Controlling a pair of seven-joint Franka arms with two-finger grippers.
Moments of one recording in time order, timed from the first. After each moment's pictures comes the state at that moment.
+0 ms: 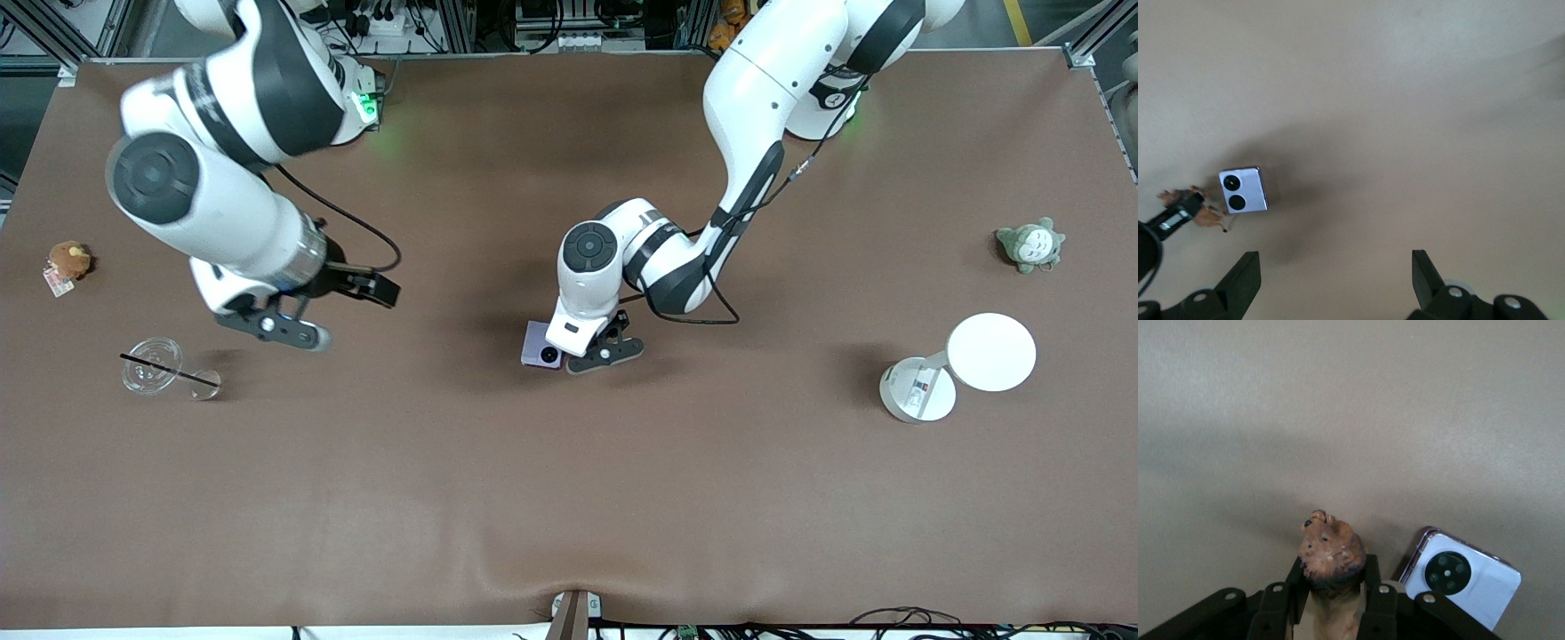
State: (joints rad) left arm -0.64 0.82 -0.15 -1.42 0.22 2.29 -1.16; right arm 0.39 0.32 -0.01 -1.49 0.12 1.67 0.62
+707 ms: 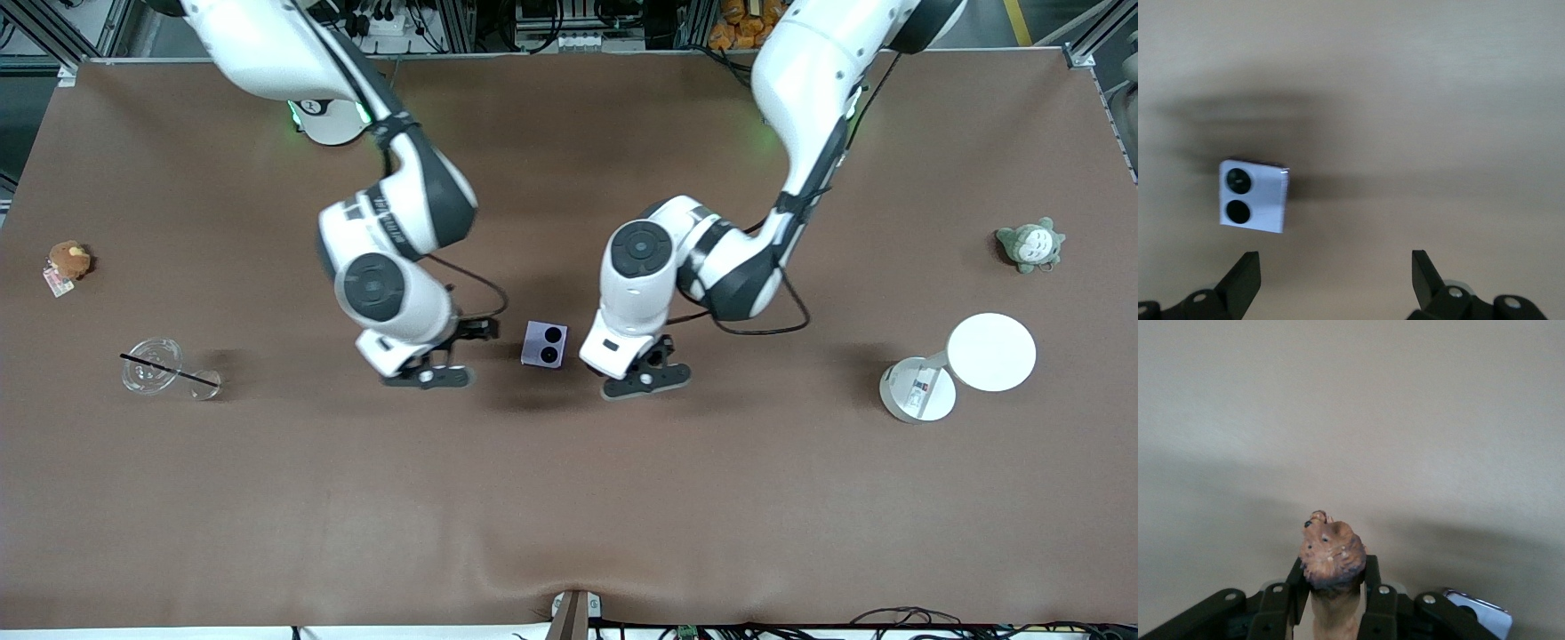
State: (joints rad) left arm -0.52 0.68 -0.15 -1.40 0.24 2.17 -0.95; right arm 0.55 0.58 -0.01 -1.49 0.13 1.96 0.48
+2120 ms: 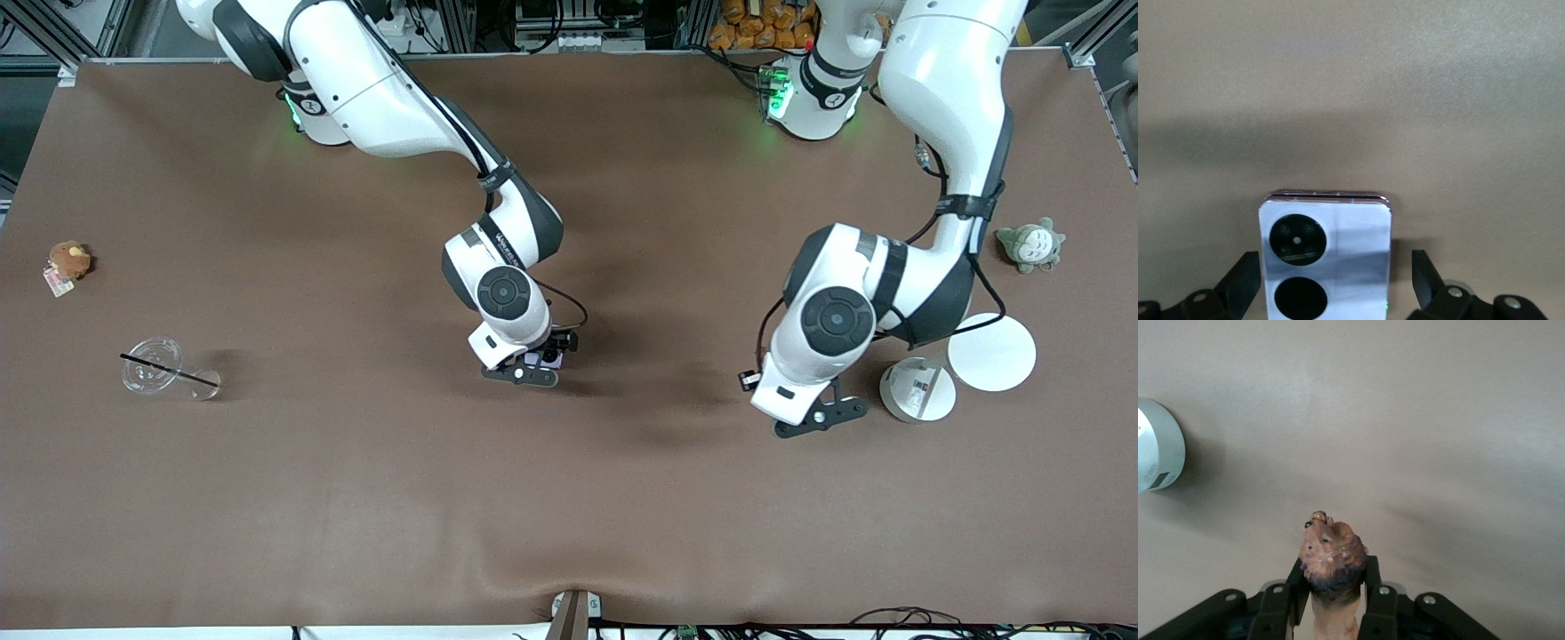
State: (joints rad) left arm -0.22 0.57 -0.15 -1.55 0.21 1.99 -0.70; right arm 0.68 0.85 -0.01 -1.43 0.15 2.24 0.74
